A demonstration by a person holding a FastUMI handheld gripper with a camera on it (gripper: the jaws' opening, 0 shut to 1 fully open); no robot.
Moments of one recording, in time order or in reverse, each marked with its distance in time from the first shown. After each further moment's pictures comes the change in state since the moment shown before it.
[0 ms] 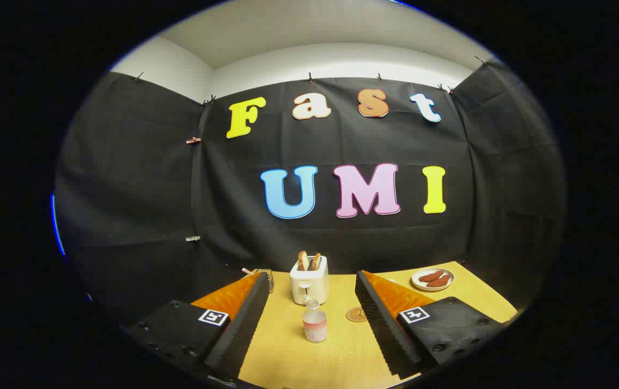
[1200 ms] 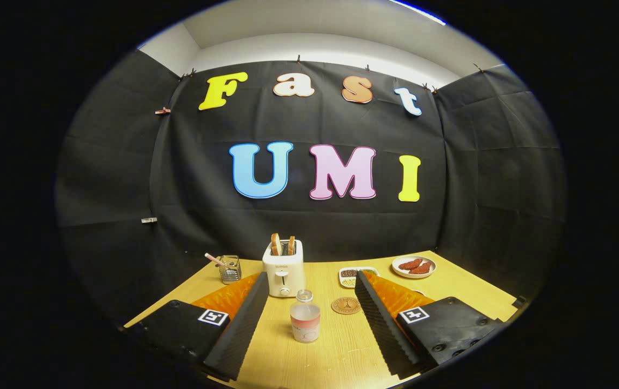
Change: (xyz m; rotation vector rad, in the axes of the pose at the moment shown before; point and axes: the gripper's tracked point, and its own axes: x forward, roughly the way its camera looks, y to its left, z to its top) arm 0.064 0.018 -0.085 -0.038 0.068 -0.203
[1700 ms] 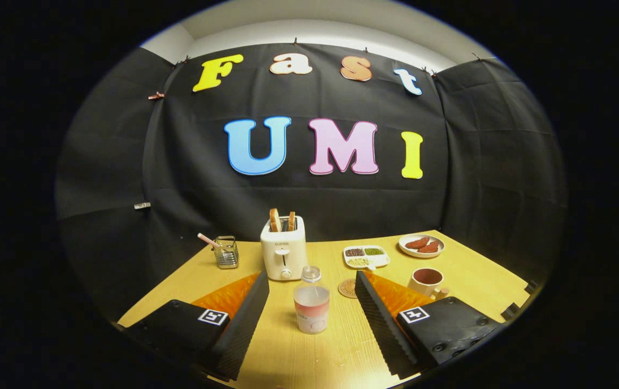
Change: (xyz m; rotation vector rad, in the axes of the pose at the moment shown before) arm 0.038 0.009 -0.068 0.017 0.097 -0.023
